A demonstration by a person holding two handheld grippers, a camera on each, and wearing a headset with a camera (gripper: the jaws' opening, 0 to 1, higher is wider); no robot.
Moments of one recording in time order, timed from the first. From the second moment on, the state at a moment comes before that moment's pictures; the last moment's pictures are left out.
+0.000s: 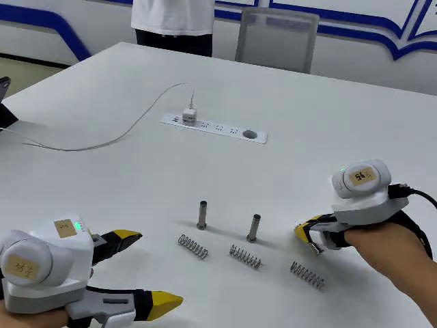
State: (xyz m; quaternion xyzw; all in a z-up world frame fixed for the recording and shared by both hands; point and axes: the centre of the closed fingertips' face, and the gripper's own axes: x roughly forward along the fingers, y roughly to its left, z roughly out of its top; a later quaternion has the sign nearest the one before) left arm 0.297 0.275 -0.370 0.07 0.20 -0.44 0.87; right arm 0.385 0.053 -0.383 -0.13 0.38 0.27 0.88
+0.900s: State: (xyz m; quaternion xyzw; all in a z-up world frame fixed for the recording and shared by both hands) left arm 0.296 0.274 -0.362 0.08 0.19 -0.45 0.87; right arm 0.367 0.045 -0.358 -0.13 0.35 0.26 0.89
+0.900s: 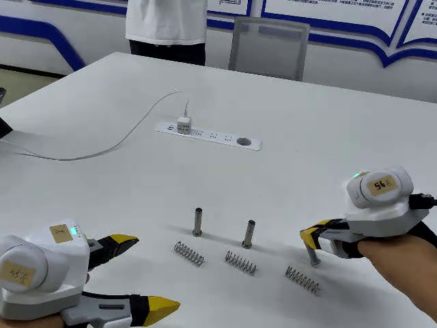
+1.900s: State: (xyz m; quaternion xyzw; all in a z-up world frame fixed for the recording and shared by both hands) left arm 0.295 0.271 -0.359 0.08 0.19 -0.45 0.87; right arm 0.347 0.032 -0.348 -0.10 0.32 0.25 0.91
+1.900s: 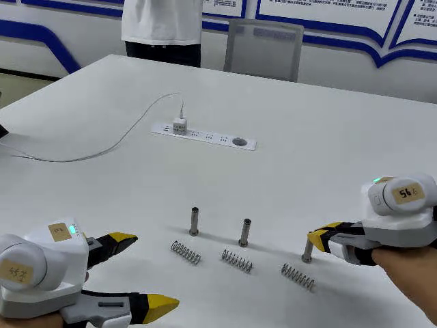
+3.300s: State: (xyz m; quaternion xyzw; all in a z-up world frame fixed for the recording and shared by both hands) left arm 0.293 0.275 -0.357 0.09 0.19 -0.45 0.87; right arm 0.357 0.042 -0.350 -0.12 0.32 0.26 0.90
